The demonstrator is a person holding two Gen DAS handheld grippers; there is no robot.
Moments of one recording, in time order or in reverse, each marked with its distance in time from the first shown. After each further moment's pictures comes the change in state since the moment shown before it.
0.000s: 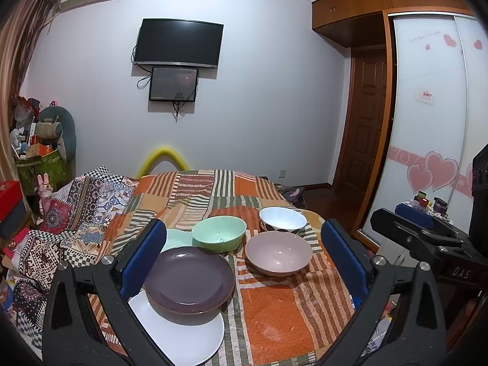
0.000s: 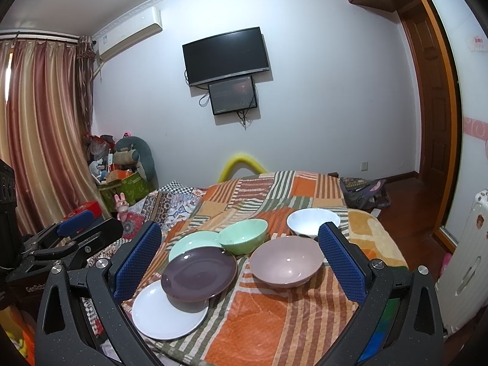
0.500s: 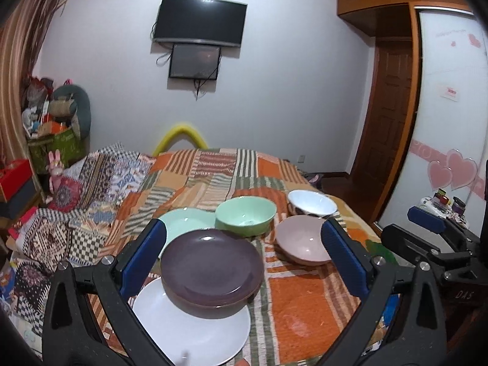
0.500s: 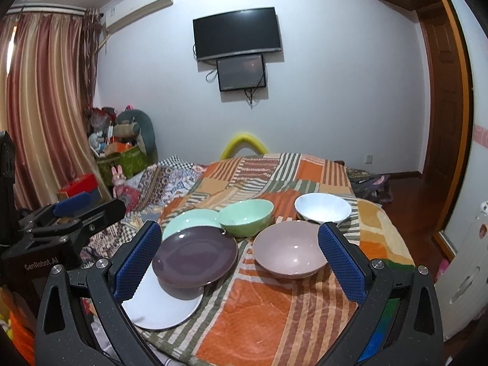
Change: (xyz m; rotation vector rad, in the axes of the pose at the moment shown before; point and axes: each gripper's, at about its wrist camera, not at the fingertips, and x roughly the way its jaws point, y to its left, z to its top) left arm 0.045 0.048 -0.020 -0.064 0.096 0.079; right arm 0.042 0.015 -0.015 -0.081 0.111 0.003
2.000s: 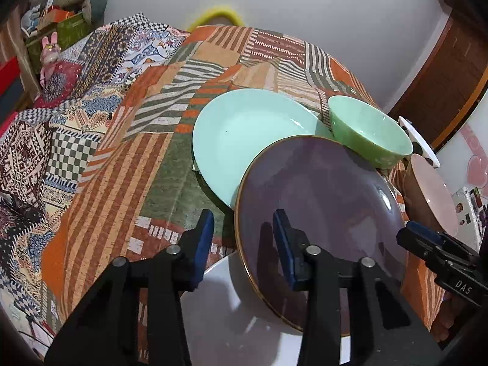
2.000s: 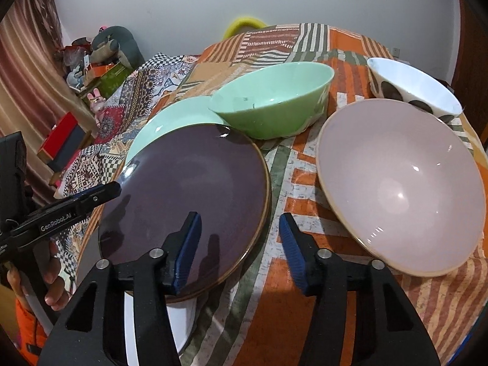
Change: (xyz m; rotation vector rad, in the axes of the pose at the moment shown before) left arm 0.209 0.164 -0.085 -0.208 0.505 0.057; right arm 0.199 0.007 -0.065 0.124 0.515 0.073
